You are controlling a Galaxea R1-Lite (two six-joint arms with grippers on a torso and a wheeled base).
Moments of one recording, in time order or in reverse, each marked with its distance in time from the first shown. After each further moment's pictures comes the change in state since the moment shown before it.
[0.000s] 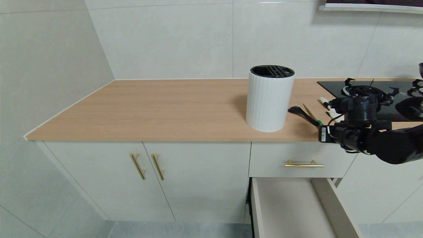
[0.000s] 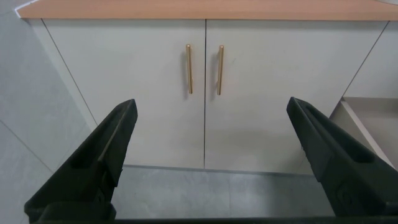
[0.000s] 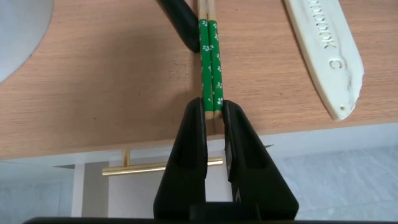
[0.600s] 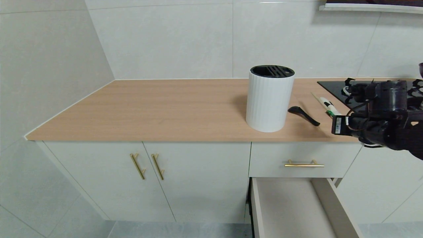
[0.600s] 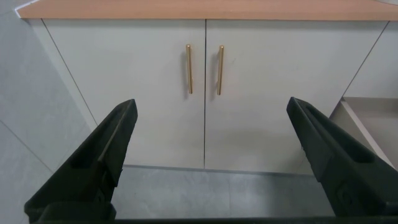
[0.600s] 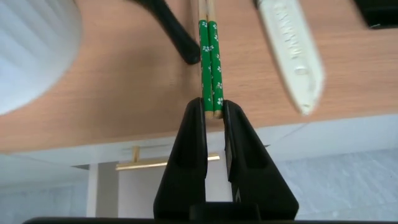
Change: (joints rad) left arm 0.000 0.000 0.000 0.000 0.000 0.000; right arm 0.007 -0.195 0.034 0.106 0.004 0.025
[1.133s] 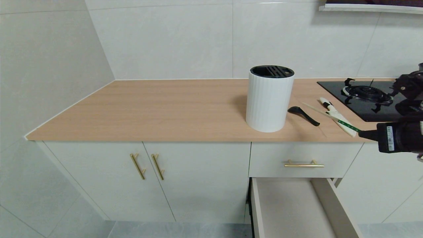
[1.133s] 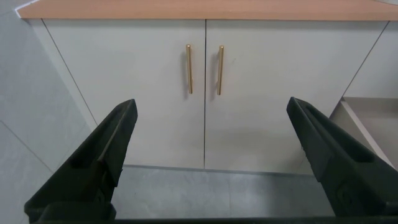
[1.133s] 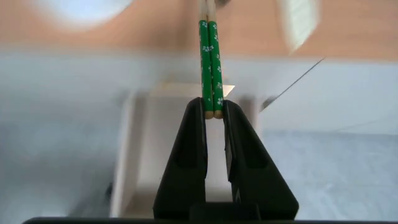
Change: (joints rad) left arm 0.000 0.000 0.000 0.000 0.000 0.000; right arm 0.069 -0.406 -0.009 0.550 0.220 -0.044
